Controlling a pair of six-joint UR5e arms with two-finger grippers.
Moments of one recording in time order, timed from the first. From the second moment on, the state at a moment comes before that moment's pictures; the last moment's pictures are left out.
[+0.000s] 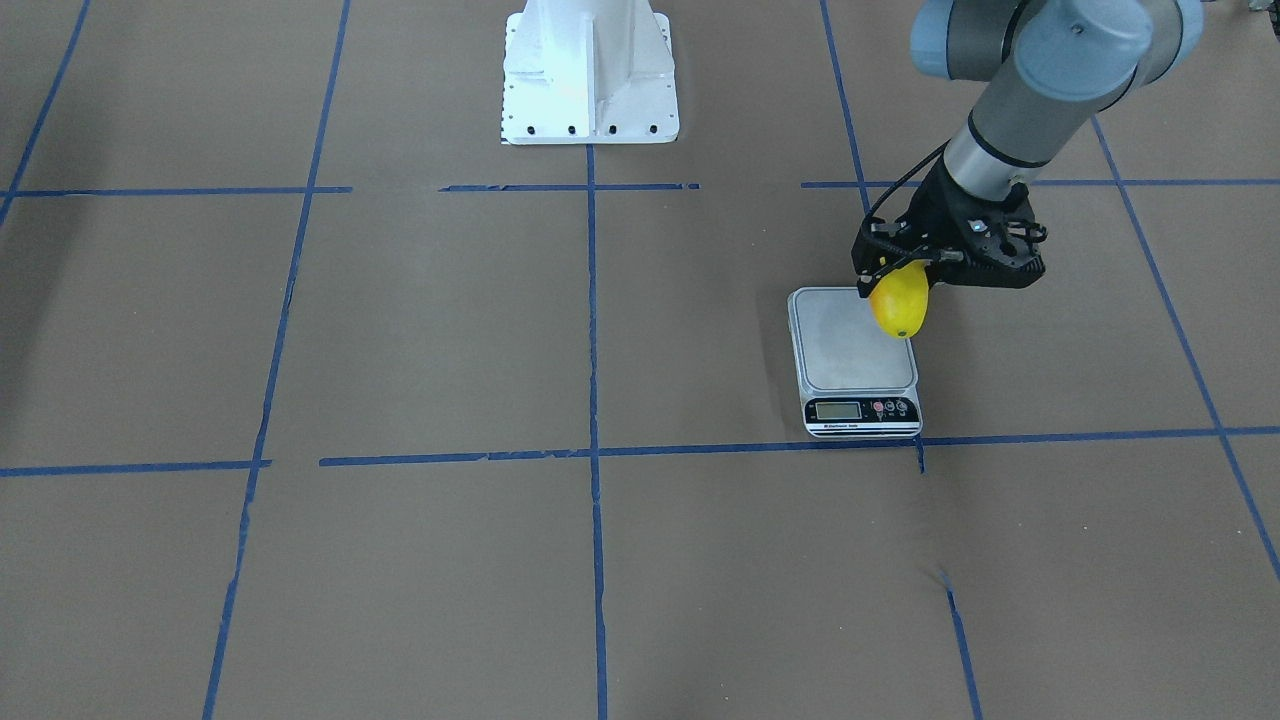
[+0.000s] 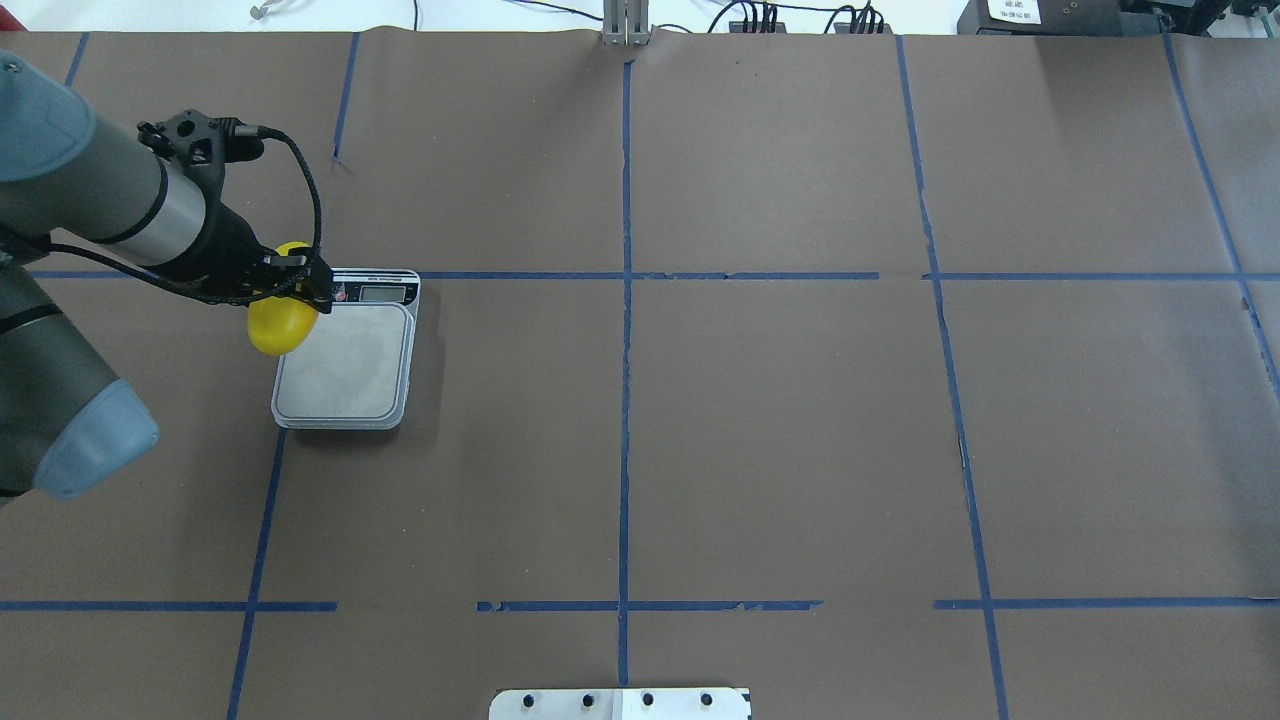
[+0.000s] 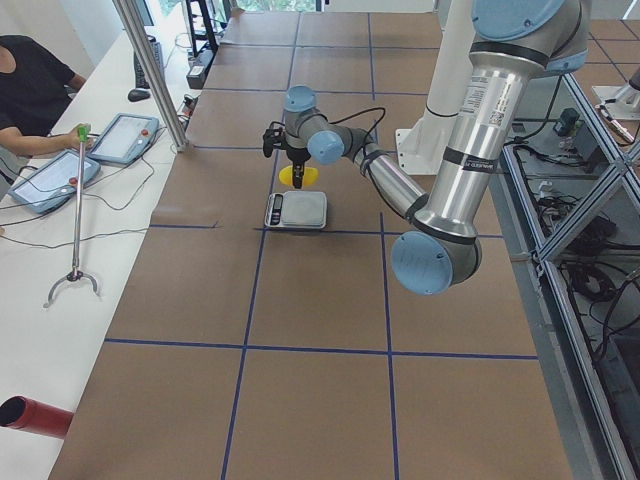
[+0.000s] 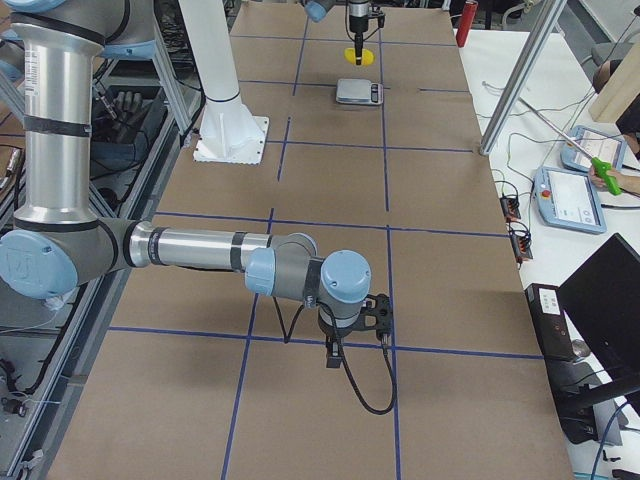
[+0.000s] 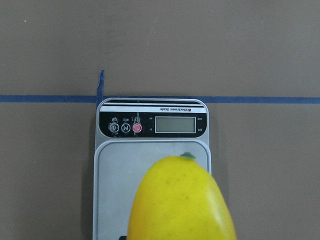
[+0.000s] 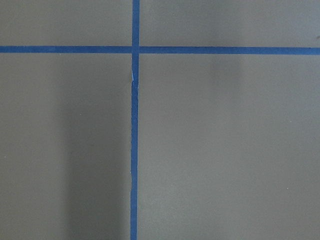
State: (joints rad) left arm -0.83 -1.88 -1.88 -1.74 -2.11 -1.00; right arm 1.64 -1.68 1.67 -1.68 2.35 -0.13
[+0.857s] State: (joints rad) left arm -0.75 -1.88 -1.72 -1.91 -2.05 -1.03; right arm 1.64 -1.68 1.67 -1.68 2.35 -0.13
